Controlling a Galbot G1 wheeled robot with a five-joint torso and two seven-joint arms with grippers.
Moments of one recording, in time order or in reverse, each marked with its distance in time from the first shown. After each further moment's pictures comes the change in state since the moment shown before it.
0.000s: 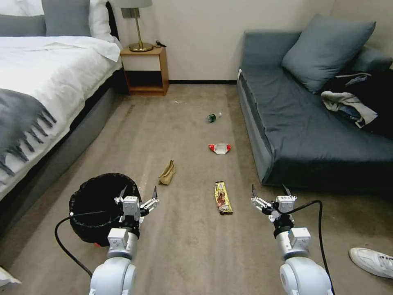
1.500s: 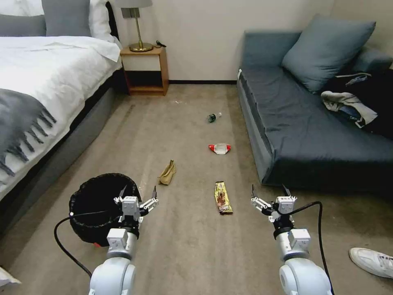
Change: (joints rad) left arm 0.002 -0.001 -0.012 0.004 -0.025 -0.015 0.001; right arm -0.018 0.008 -0.006 -0.010 -0.014 0.050 0.011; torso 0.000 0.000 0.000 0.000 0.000
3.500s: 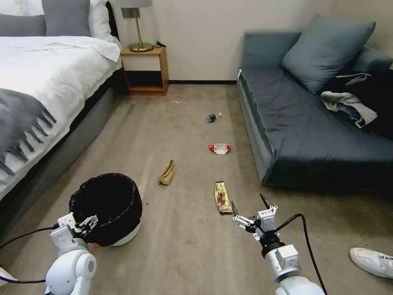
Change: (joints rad) left arm -0.068 0.104 -0.237 0.092 -0.425 0.481 -0.489; right arm -0.126 -0.053 -0.103 0.101 -0.075 -0.029 -0.079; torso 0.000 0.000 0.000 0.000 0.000
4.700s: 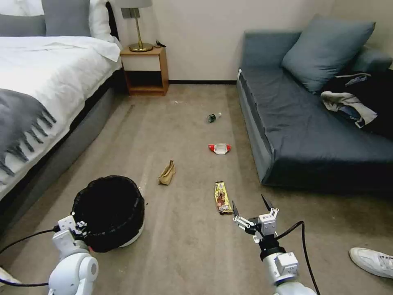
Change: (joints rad) left arm 0.019 -0.012 -0.006 -0.010 0.045 -0.077 0.024; right arm -0.011 -0.032 -0.034 -0.031 0.036 0.121 0.056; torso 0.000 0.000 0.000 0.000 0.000
